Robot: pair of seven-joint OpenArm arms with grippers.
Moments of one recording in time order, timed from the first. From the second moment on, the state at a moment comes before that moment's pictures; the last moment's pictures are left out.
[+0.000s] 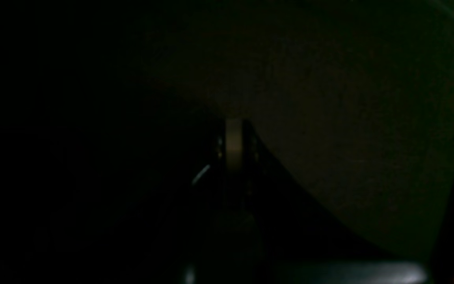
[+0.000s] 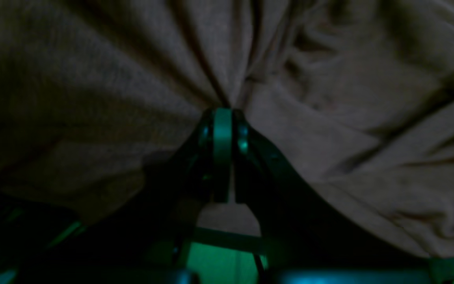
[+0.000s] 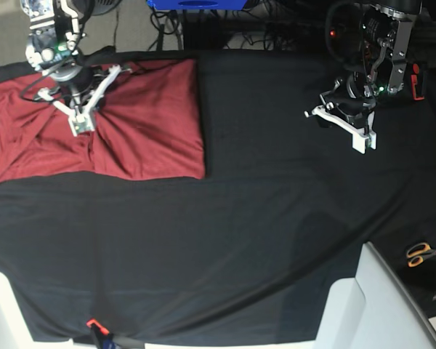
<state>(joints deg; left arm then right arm) 16.0 -23.0 0.8 79.9 -42.6 3.3 31.8 -25.9 9.5 -1.3 96.5 0.2 8.2 -34.5</state>
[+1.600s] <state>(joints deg) 16.8 -22.0 0.5 80.2 -35.6 2.9 30.7 0.7 9.8 -1.0 76.6 9.1 3.2 -42.6</state>
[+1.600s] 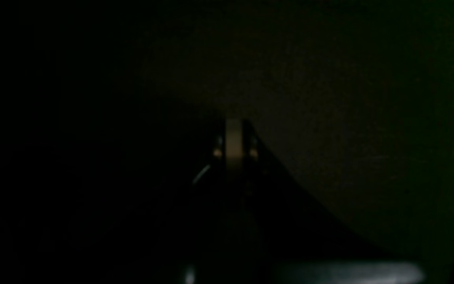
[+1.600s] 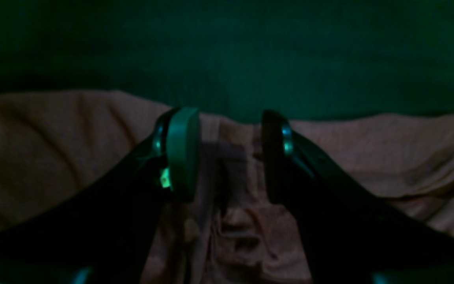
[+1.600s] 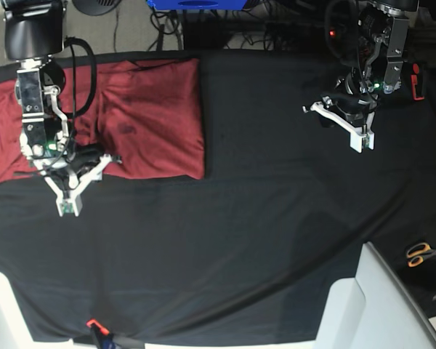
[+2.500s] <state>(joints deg) 16.5 -22.0 0.5 80.1 -35.5 2.9 30.7 1.4 9.5 -1.1 74.4 9.1 3.2 -42.6</state>
